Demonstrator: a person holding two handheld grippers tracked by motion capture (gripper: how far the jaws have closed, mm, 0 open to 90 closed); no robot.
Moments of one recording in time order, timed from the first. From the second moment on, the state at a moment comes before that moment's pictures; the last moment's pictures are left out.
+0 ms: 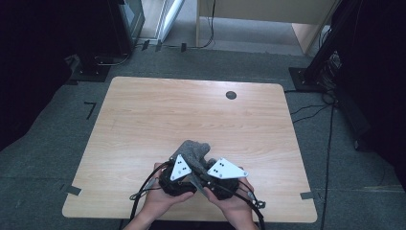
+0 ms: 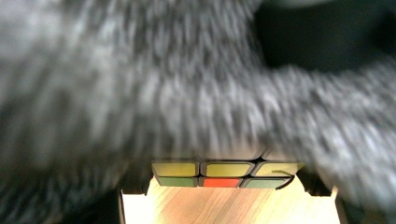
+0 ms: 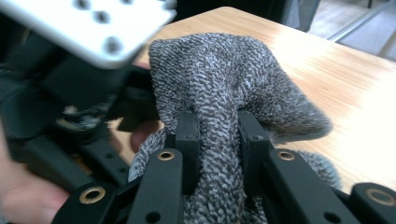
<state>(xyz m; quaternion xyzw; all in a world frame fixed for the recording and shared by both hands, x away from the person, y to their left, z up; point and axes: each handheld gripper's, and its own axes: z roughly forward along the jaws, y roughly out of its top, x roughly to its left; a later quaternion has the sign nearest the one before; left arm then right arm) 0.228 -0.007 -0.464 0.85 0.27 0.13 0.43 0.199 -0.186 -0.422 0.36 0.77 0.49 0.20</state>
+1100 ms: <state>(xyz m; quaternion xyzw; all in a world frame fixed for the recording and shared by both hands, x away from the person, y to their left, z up) 0.227 -0.006 -0.464 0.85 0.27 0.13 0.44 0.196 -0.180 -0.420 0.35 0.78 0.49 0.19</state>
